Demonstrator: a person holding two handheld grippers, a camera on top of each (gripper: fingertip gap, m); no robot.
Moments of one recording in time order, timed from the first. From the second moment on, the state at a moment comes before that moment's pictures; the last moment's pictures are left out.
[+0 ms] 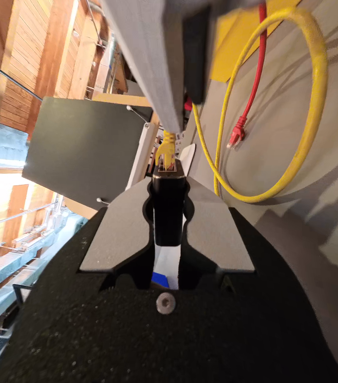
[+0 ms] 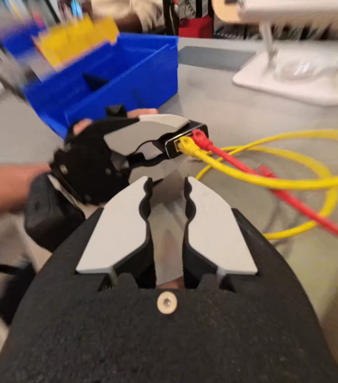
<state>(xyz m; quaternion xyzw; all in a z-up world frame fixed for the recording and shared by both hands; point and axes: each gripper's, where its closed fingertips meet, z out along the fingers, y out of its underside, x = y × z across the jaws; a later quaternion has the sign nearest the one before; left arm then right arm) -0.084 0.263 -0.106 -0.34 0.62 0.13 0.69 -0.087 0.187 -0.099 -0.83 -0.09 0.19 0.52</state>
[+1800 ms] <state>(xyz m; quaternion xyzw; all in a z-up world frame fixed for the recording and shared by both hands) -0.071 0.241 -0.104 -0.27 0.61 0.22 0.71 -0.080 0.210 -0.103 -0.67 0.23 0.53 0.45</state>
